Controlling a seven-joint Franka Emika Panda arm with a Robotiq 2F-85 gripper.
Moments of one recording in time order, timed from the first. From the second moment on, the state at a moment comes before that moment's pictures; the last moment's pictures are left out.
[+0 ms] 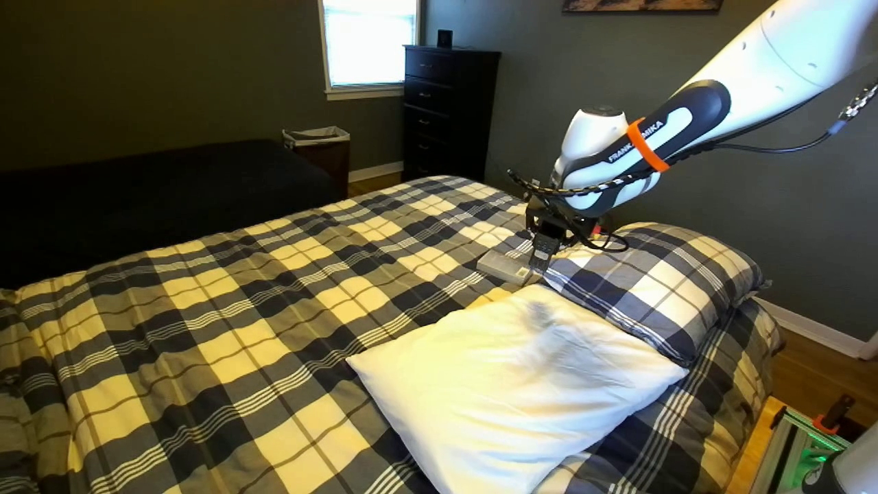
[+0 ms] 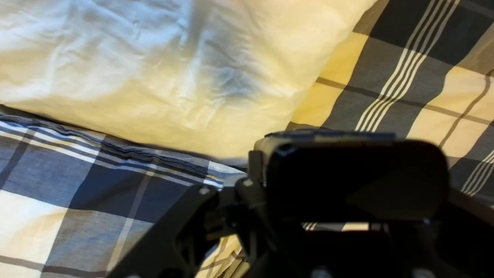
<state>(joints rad) -0.01 0.23 -0.20 -2.22 -0.15 2.70 1.08</state>
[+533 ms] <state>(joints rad) 0.04 0.47 -0.19 -1.96 -0.11 2.70 1.12</state>
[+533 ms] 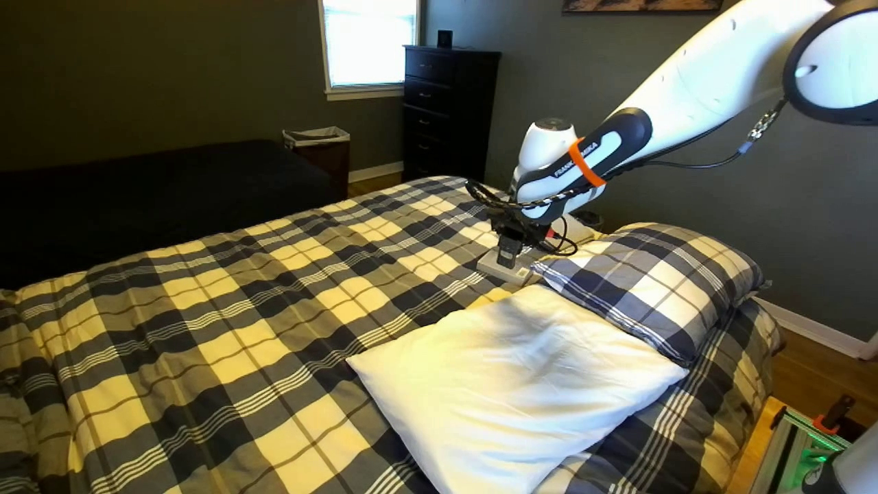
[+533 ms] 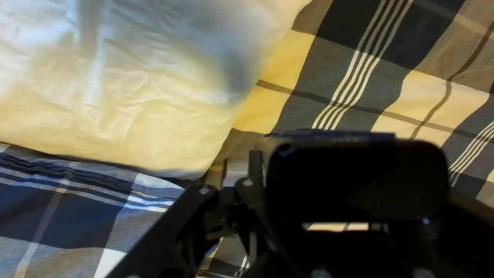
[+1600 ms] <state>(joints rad) 0.06 0.89 -0.22 -1.47 -0.03 2.56 1.19</state>
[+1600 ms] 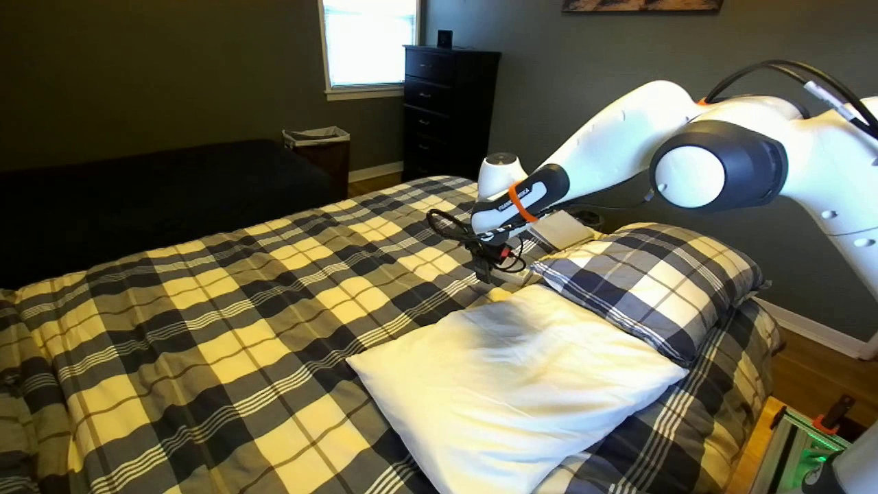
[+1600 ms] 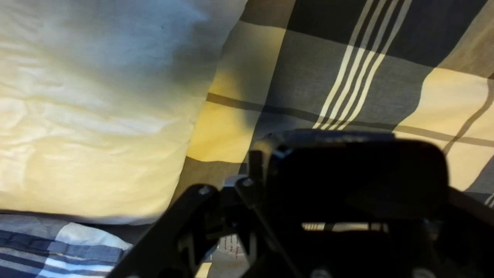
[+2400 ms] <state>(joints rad) 0.06 1.01 -0.22 -1.32 0.01 2.51 1.23</state>
